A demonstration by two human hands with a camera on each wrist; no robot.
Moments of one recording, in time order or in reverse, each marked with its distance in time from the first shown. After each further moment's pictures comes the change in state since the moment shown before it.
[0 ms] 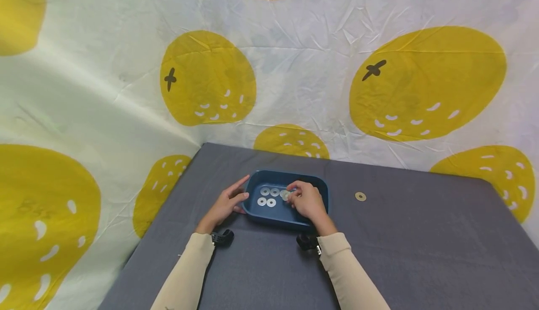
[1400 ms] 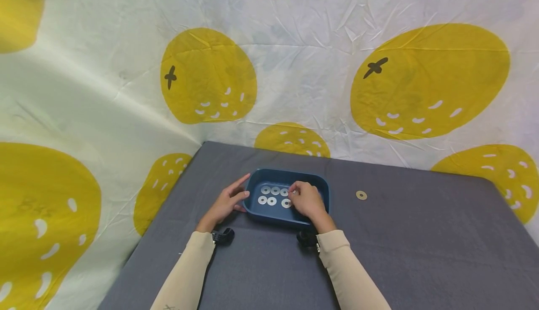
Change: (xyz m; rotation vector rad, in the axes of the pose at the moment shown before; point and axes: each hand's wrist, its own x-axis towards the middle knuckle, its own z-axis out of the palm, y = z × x) left_hand -0.002 0.001 0.001 0.024 0.022 -0.007; right_hand 0.004 0.002 0.004 -0.069 -0.001 0.023
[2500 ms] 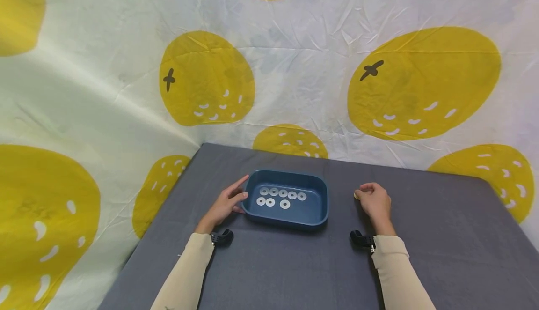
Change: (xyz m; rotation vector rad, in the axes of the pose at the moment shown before) left_hand -0.001 0.002 0.000 -0.018 -0.014 0.005; right_hand -0.023 0.123 -0.109 0.015 0.322 0.354
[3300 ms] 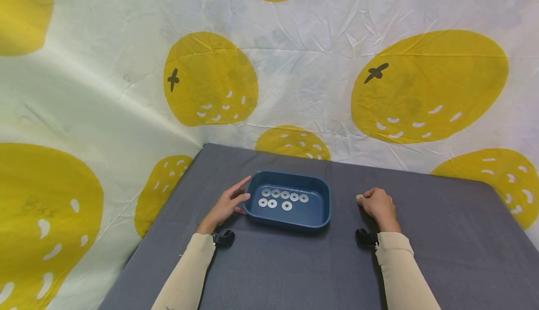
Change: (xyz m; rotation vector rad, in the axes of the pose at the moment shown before) left_hand 0.000 -0.002 -0.001 -0.007 -0.003 0.011; right_hand 0.014 0.000 -0.011 -0.225 -0.198 -0.001
